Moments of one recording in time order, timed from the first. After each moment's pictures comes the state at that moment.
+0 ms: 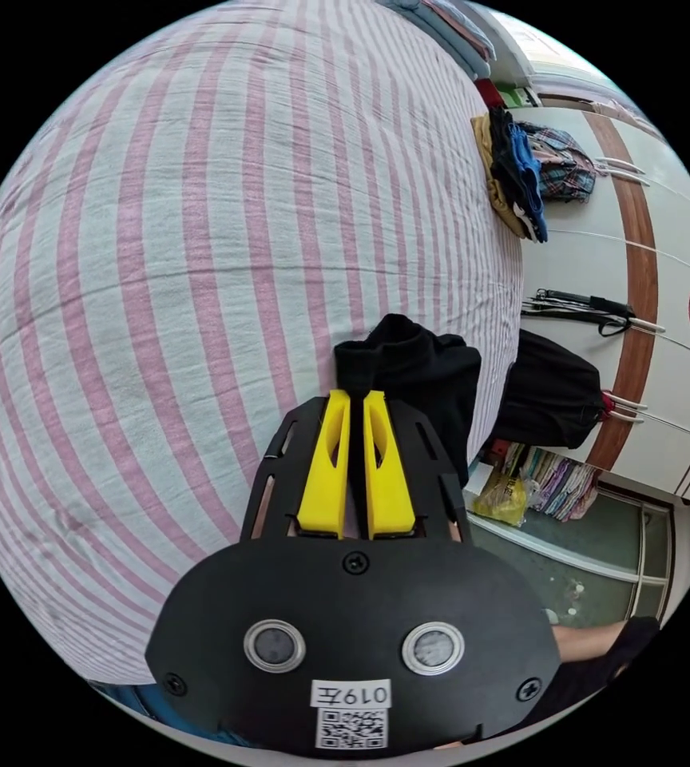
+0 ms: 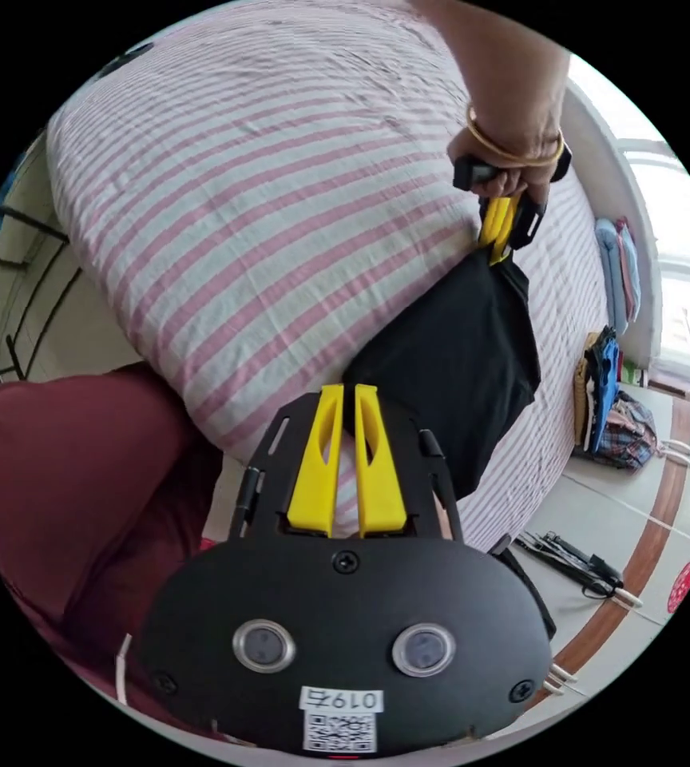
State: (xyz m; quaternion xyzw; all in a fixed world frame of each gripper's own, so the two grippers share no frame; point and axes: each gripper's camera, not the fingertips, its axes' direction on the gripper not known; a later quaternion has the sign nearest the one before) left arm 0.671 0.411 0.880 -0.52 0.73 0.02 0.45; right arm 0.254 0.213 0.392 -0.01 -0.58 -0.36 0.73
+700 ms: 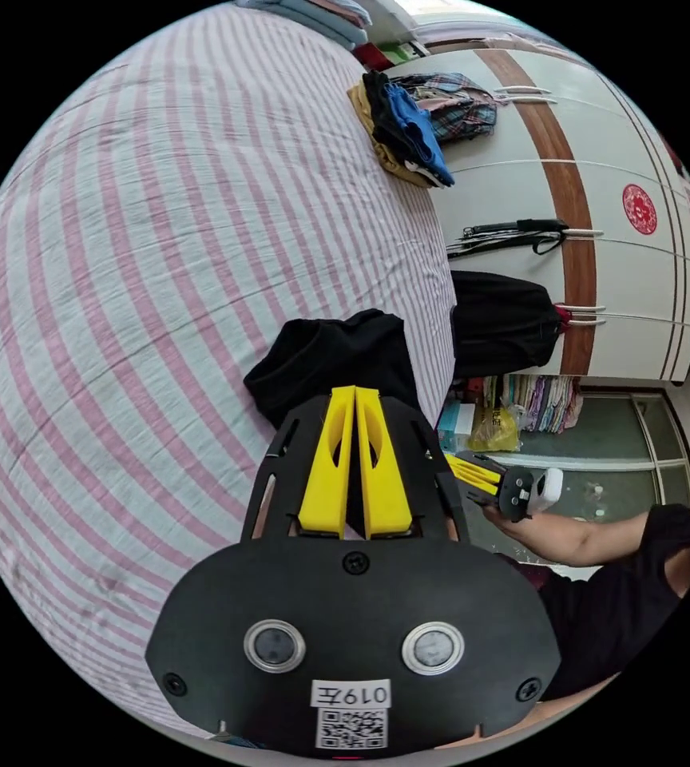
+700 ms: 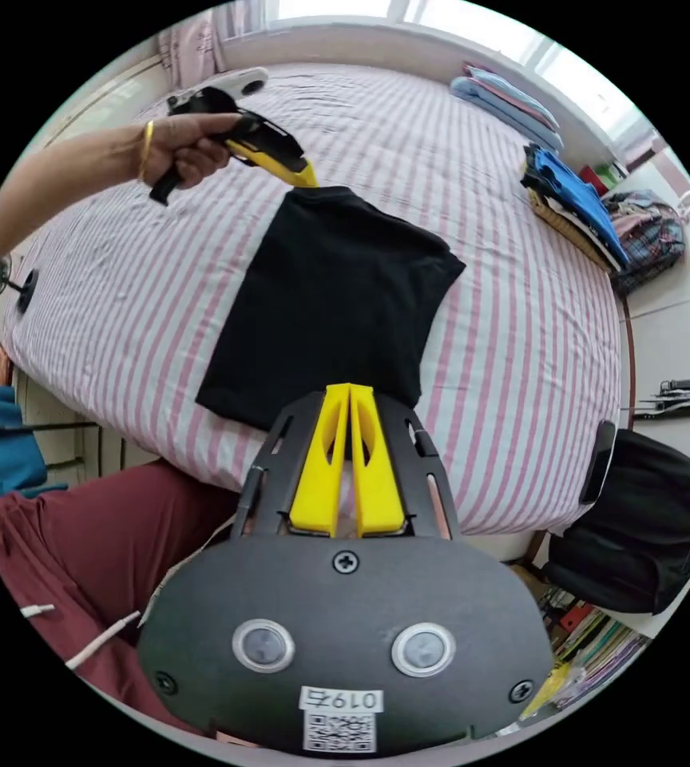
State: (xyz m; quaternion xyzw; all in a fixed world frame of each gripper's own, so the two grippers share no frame) left arm 0.688 0.348 0.869 -0.40 0.83 0.10 0.38; right arm 0.308 0.241 0.626 -0.23 -0.66 -0.06 0.71
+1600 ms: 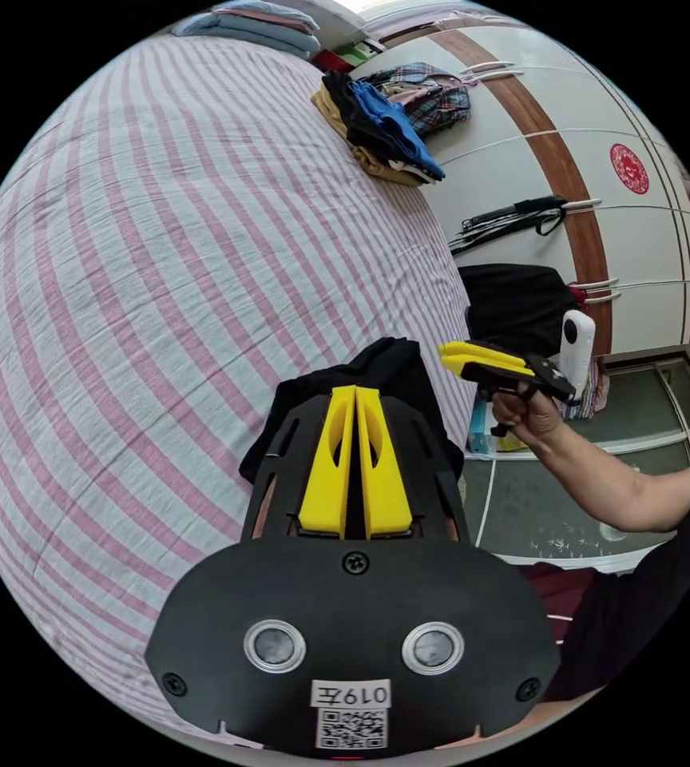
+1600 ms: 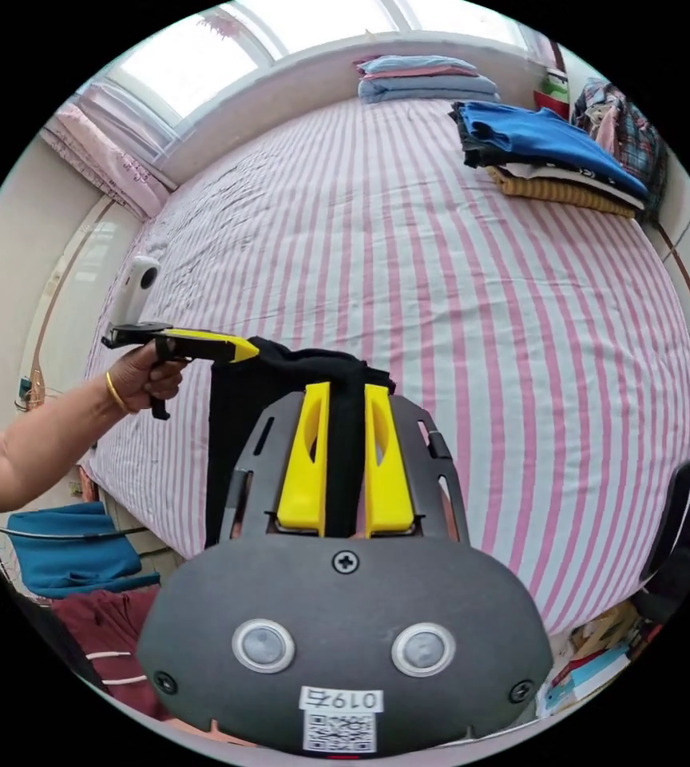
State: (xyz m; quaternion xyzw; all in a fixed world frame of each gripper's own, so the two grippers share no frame) left arm 0.738 0.332 0.842 -0.34 0.84 0.11 0.42; right arm 0.287 0.209 0.919 -0.25 -0.75 0.09 0.60
